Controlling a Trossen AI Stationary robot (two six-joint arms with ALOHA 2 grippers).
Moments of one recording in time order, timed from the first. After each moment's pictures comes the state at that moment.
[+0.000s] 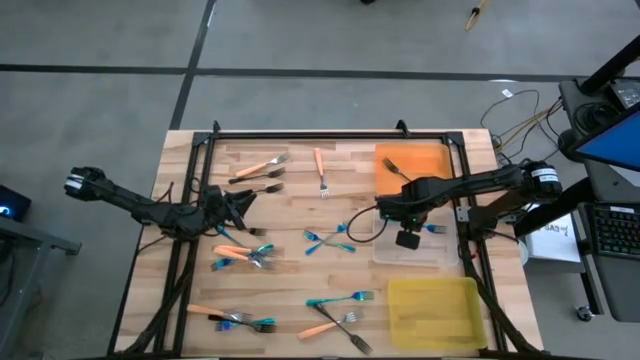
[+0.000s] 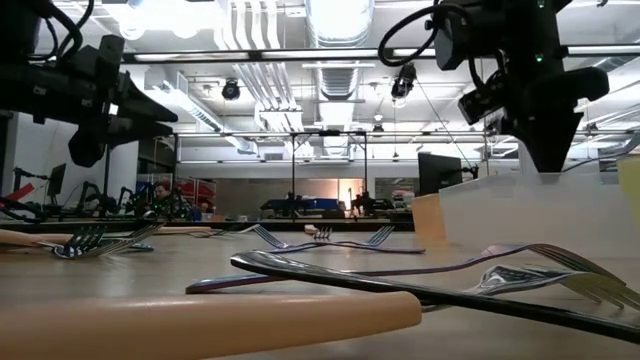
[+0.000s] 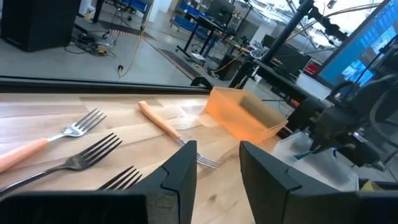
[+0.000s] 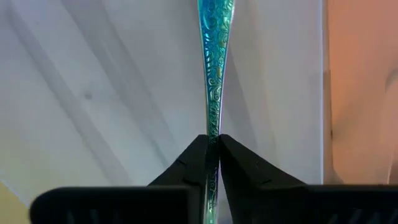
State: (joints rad) left arm -0.31 0.52 0.02 0.35 -0.94 -0.64; right arm -0.01 1.45 0.99 -1.17 0.00 0.34
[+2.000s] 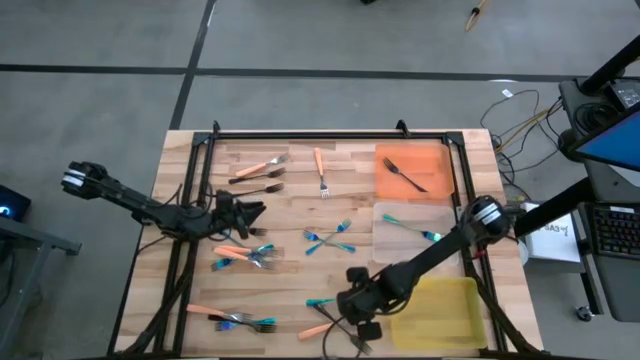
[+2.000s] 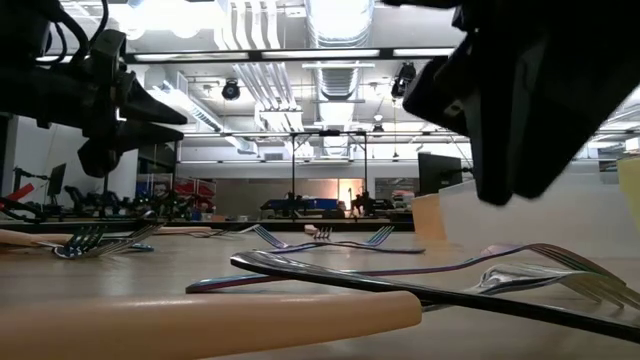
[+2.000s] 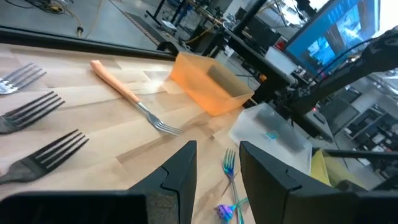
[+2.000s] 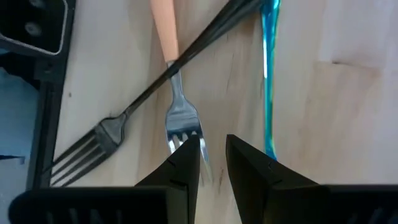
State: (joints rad) left arm -0.31 0.74 0.02 0.55 -0.75 -0.74; right arm 0.54 1.99 1.43 -0.57 -0.01 0.41
